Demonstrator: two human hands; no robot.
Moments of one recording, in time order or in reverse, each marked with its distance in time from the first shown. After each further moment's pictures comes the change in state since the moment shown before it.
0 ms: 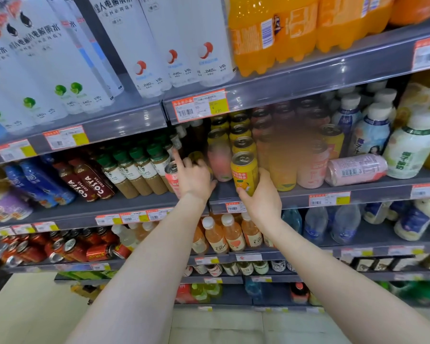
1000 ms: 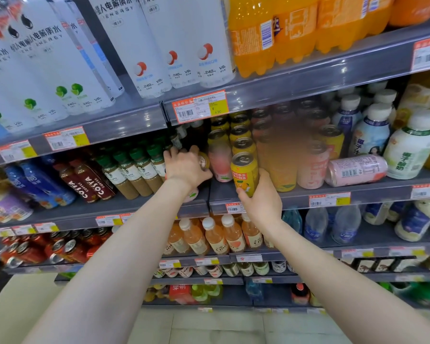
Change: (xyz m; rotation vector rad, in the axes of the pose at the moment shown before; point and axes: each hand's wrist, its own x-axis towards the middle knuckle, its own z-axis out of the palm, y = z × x) left_hand 0.030 -0.034 -0.004 -0.316 0.096 -0.010; right_hand 0.005 0.011 0.009 -0.050 0.023 -0.034
